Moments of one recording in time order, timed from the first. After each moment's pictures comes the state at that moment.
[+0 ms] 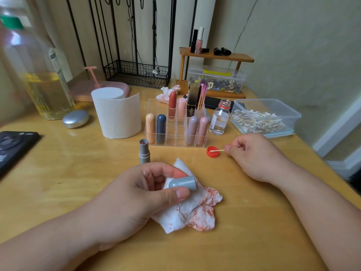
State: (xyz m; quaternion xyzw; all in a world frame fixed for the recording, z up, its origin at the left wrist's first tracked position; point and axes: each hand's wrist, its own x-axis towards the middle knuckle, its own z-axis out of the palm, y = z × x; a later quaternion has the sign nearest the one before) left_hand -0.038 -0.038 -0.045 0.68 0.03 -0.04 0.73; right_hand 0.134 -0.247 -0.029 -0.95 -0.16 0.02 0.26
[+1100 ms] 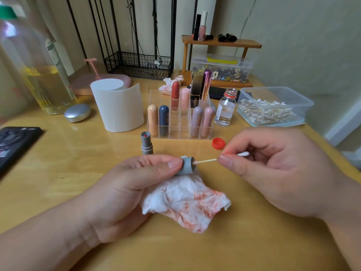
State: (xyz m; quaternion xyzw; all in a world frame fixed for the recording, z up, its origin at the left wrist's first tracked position) left_hand -0.034 -0.033 -0.040 0.47 0.01 -0.15 0.87; right_hand 0.060 -0.253 0.001 -0.77 -0.44 0.02 0.45
